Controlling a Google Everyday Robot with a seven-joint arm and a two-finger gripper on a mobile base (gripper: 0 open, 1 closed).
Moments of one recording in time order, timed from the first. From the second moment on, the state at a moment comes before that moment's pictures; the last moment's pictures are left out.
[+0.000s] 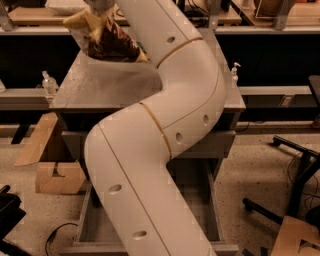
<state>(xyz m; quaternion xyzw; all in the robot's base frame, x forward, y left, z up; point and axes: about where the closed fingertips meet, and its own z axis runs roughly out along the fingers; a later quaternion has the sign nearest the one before) 0.769 0.146 1.003 -0.54 0.80 -0.03 0.27</state>
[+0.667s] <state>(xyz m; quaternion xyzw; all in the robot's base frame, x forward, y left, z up) 0.767 0.153 1.050 -0.53 0.78 -0.07 0.32</state>
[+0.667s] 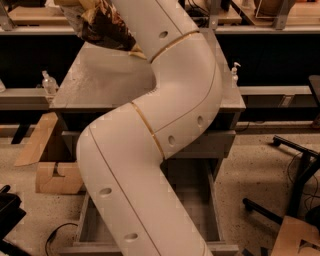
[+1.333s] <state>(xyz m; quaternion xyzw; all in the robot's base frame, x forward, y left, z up) 0.728 0.145 1.054 -0.52 0.81 -0.05 0.27</state>
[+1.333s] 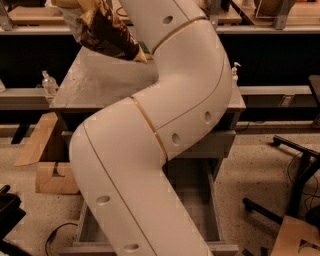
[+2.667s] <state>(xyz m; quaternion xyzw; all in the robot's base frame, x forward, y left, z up) 0.607 0.137 1.079 -0.30 0.92 0.22 0.14</state>
